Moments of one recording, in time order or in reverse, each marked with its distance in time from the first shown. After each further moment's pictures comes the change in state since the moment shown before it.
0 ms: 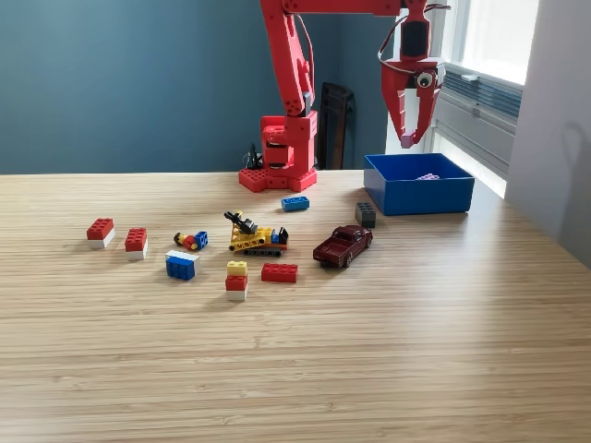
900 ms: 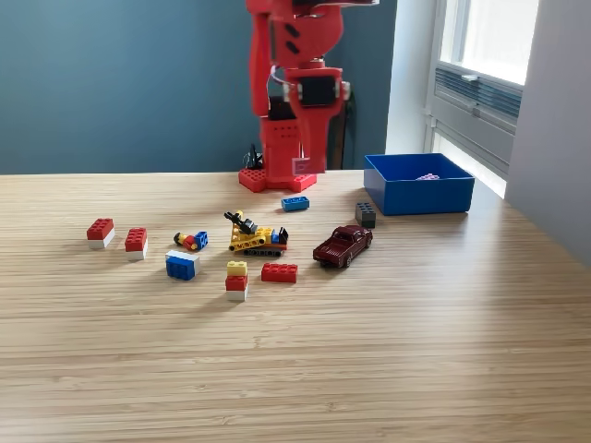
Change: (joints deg) arm 52.5 2.2 0.4 -0.3 -6.8
